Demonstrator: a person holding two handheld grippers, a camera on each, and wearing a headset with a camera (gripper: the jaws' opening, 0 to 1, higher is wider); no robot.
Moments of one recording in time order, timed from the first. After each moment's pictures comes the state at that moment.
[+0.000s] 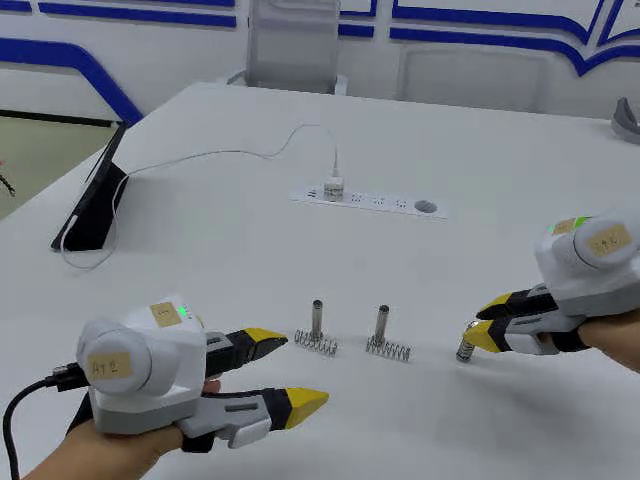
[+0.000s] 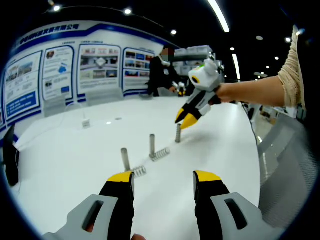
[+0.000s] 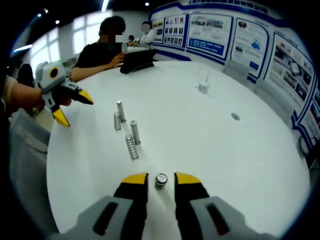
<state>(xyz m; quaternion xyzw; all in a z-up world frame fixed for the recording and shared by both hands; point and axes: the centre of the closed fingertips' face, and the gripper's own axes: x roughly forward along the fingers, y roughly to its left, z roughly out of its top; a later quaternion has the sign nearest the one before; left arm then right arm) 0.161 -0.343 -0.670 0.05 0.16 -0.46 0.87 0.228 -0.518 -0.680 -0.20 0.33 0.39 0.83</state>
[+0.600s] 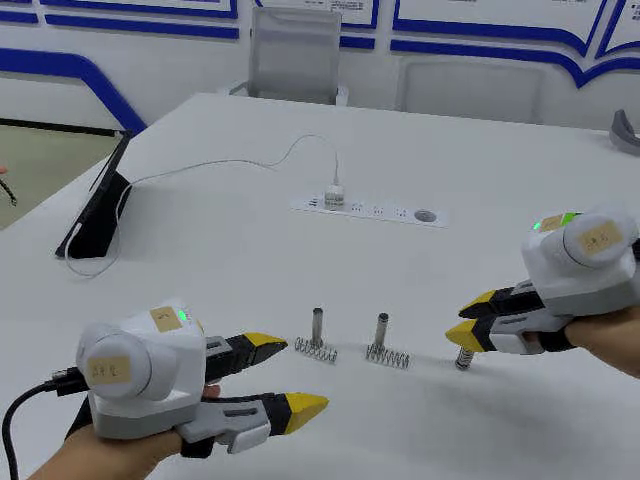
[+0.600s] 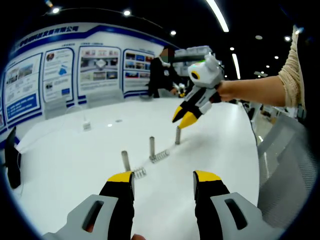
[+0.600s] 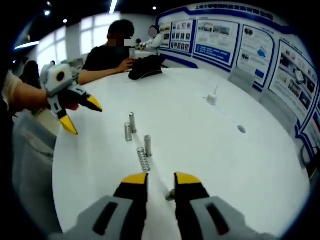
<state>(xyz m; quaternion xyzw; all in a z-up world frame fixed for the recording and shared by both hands) 0.159 -0.342 -0.663 0.06 0.15 -0.45 0.88 0.223 -0.489 -0.666 -0.21 0.31 0.42 0.83</state>
